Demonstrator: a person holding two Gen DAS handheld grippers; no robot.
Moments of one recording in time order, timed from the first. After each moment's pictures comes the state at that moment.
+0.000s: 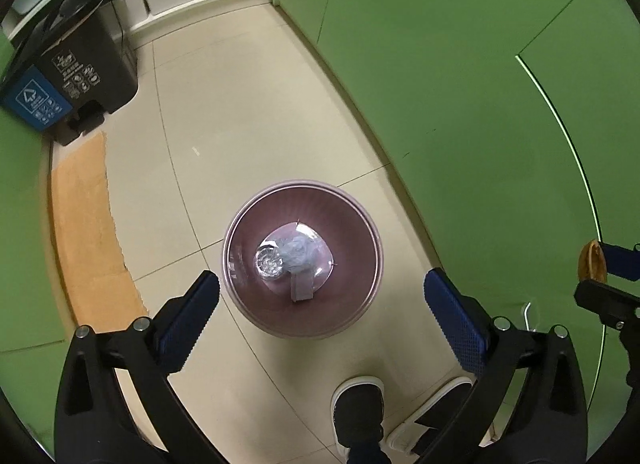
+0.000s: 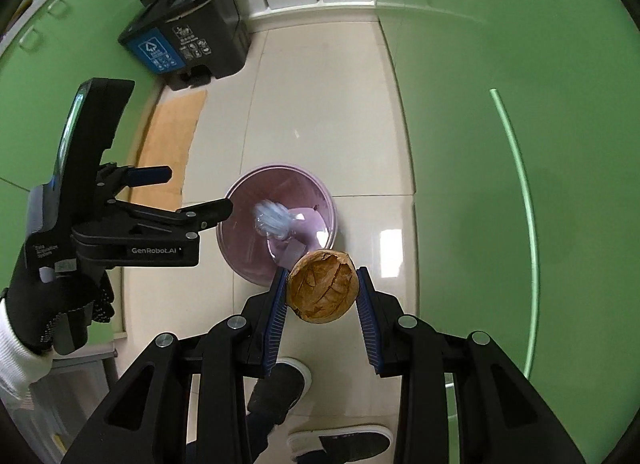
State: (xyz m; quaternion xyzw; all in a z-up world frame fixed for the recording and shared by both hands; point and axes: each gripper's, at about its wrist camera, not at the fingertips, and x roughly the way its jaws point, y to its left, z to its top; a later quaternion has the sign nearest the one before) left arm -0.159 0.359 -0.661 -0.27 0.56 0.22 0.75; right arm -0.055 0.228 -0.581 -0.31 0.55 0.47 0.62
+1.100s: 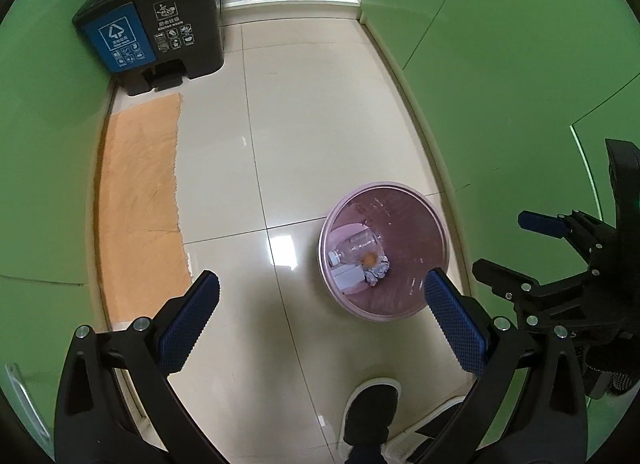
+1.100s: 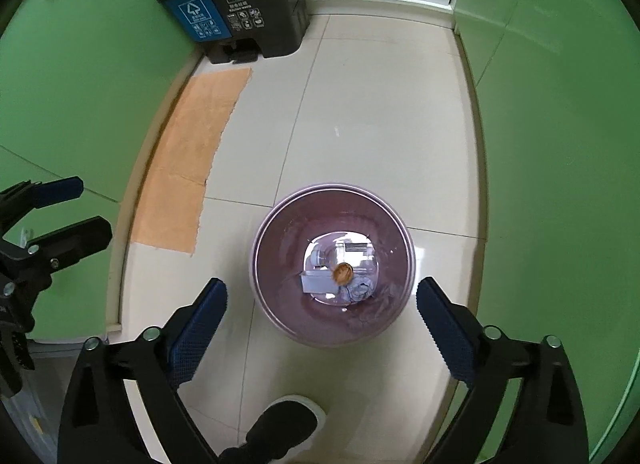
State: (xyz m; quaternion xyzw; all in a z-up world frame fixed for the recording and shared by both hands) left arm -0.289 0.407 -0.631 -0.33 0.51 0.32 0.73; right arm -0.106 0.309 -0.647 -0.35 0.52 0.52 0.57
